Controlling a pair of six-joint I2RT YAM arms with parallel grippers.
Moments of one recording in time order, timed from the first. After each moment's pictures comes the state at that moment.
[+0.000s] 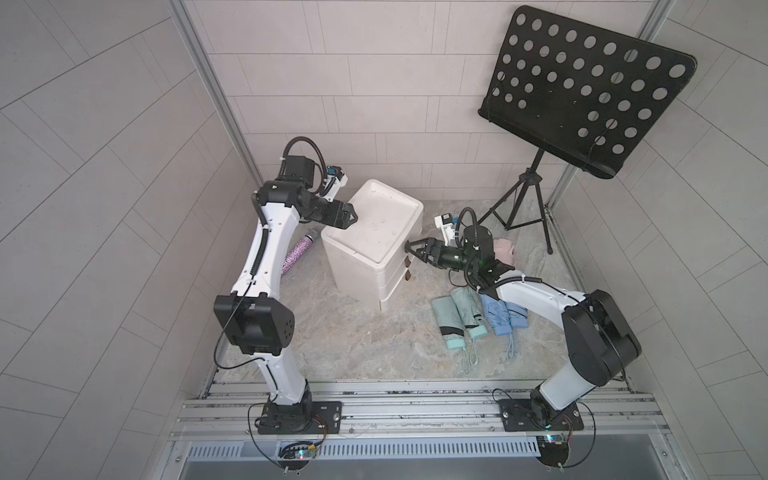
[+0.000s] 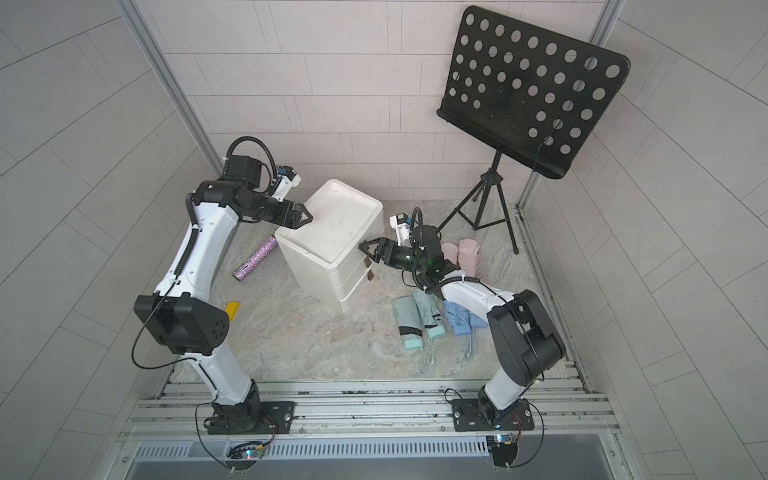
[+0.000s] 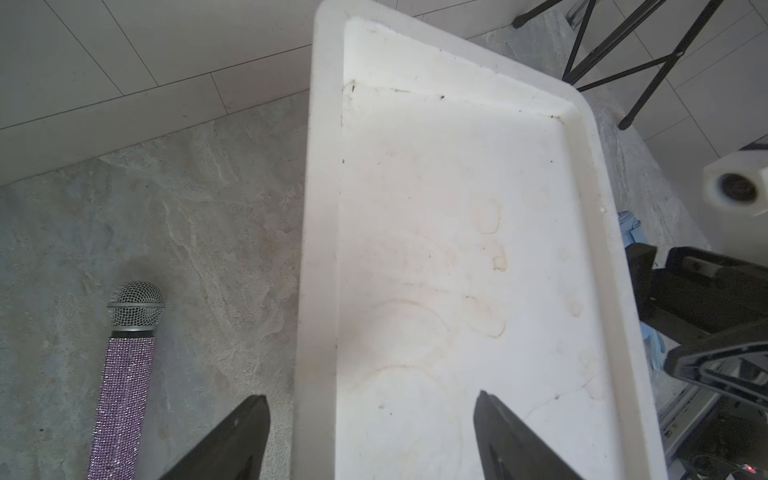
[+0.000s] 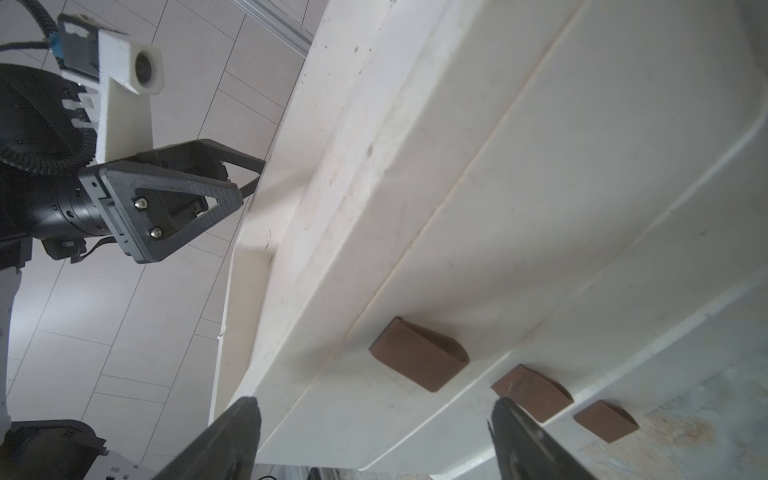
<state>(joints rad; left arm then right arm) -0.06 1.80 2.03 -1.17 0.44 0.23 0.45 1.63 0.99 0.44 -0.61 0.90</state>
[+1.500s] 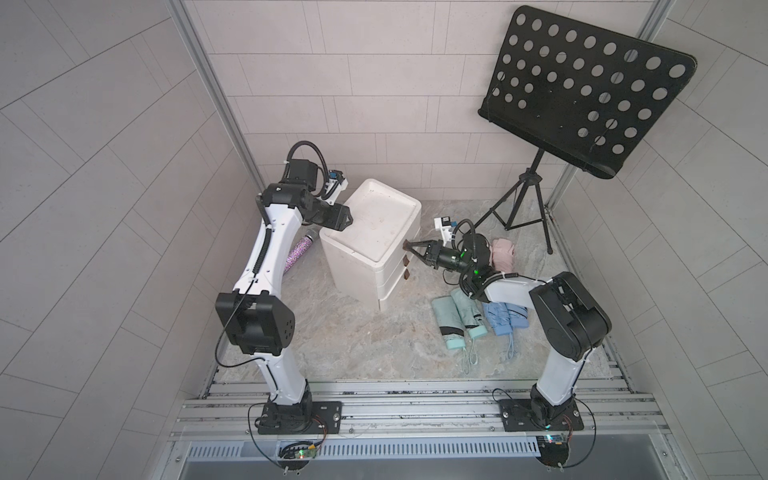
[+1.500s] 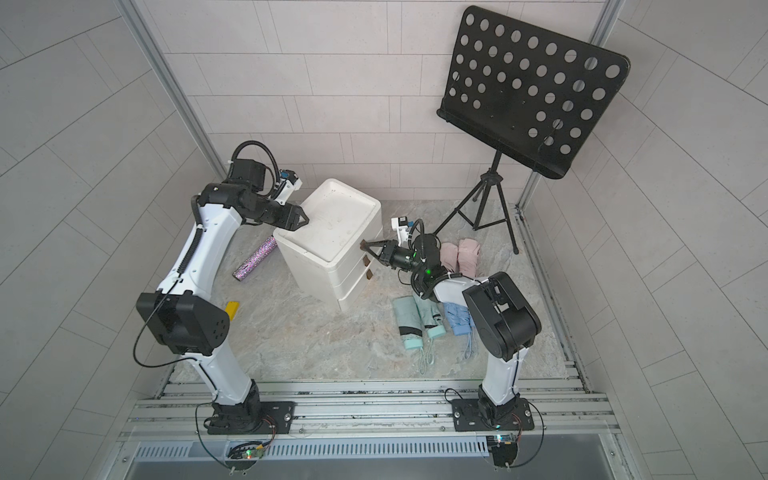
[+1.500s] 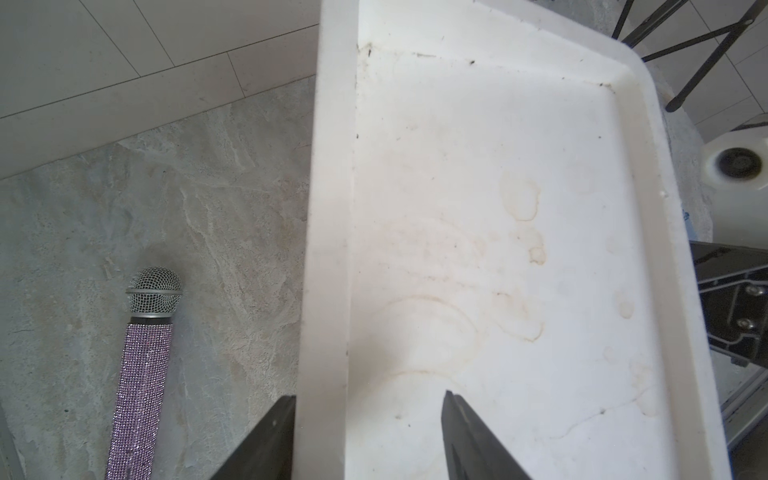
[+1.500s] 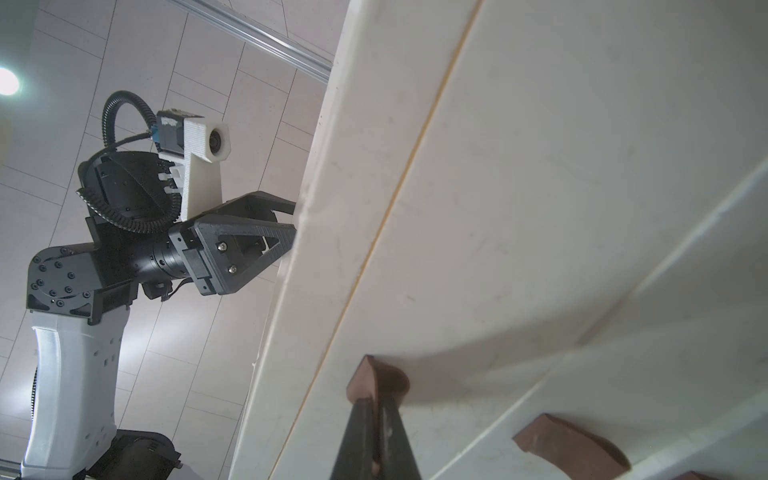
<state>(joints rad) -0.07 1.80 1.98 -1.14 0.37 0.24 0.44 1.79 0.94 0.87 -0.67 1.16</state>
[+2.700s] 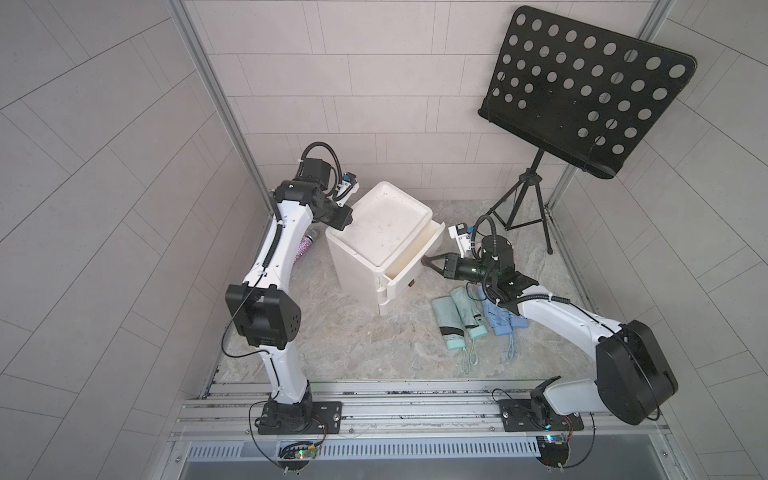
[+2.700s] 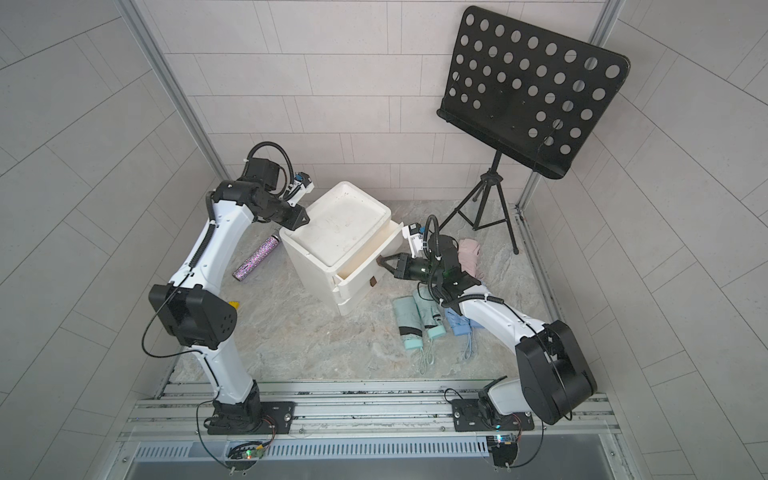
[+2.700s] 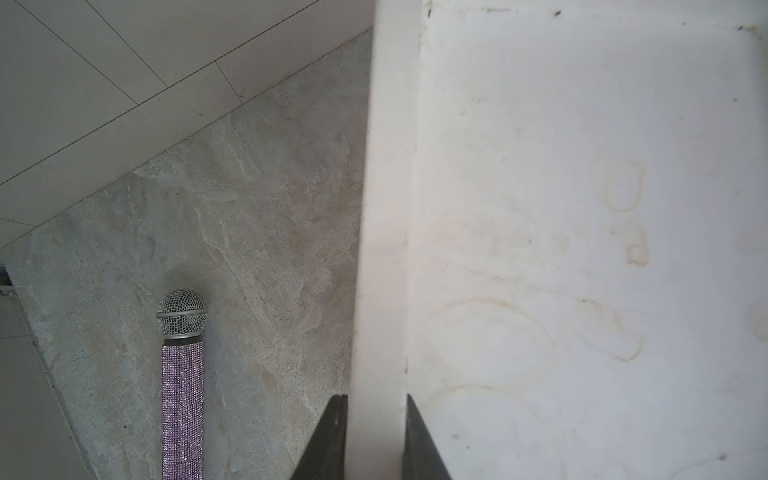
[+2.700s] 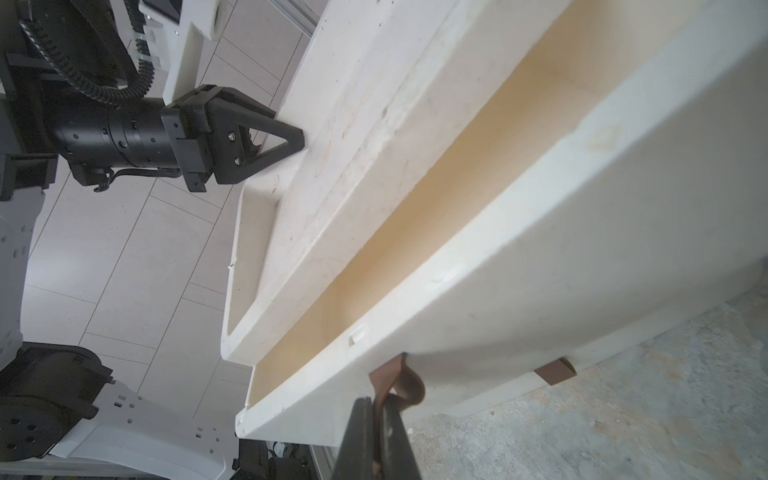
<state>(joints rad) -0.11 1.87 2.04 -1.16 0.26 0.35 0.42 1.38 0.85 0.24 -0.63 0.75</state>
